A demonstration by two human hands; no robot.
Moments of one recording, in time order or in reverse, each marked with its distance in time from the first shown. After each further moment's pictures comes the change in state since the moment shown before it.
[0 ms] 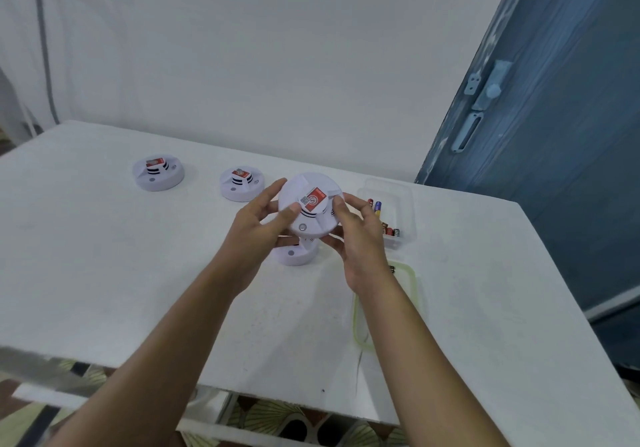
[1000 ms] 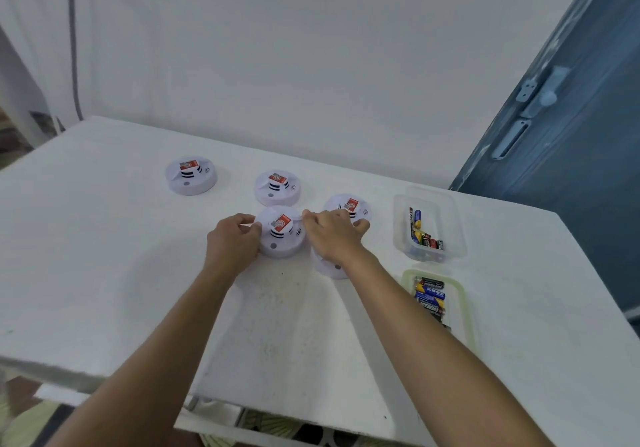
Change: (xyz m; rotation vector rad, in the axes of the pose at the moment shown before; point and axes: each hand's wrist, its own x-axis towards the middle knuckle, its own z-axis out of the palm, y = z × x) left_hand 0.047 -0.047 -0.112 0.532 0.372 -0.243; right_hand 0.063 0.057 0.089 -1.399 -0.221 -0.083
